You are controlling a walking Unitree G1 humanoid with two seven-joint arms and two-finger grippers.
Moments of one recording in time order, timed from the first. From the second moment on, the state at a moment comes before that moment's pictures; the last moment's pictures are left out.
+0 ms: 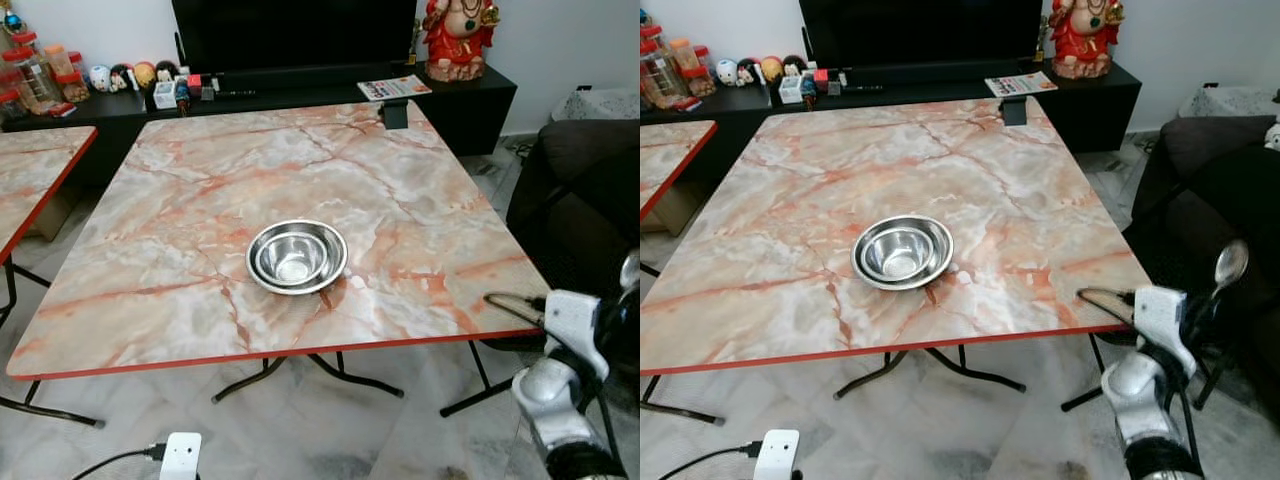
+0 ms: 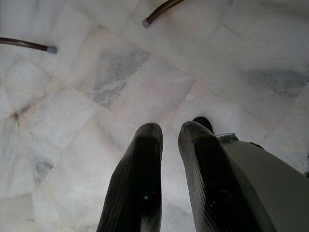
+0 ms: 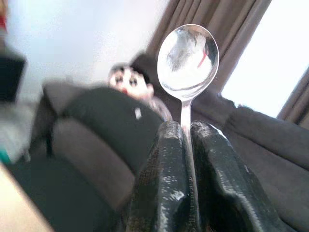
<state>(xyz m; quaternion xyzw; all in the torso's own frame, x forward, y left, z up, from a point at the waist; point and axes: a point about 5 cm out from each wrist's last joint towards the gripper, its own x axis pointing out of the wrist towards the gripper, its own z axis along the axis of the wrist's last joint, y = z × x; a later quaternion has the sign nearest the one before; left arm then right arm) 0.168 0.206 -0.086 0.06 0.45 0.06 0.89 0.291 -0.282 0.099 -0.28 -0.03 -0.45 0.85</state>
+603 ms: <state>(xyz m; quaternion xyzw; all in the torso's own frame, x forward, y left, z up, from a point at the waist) 0.169 0.203 -0.086 0.05 0.44 0.06 0.89 0.368 -0.152 0.102 0.01 0.10 -0.06 0.99</state>
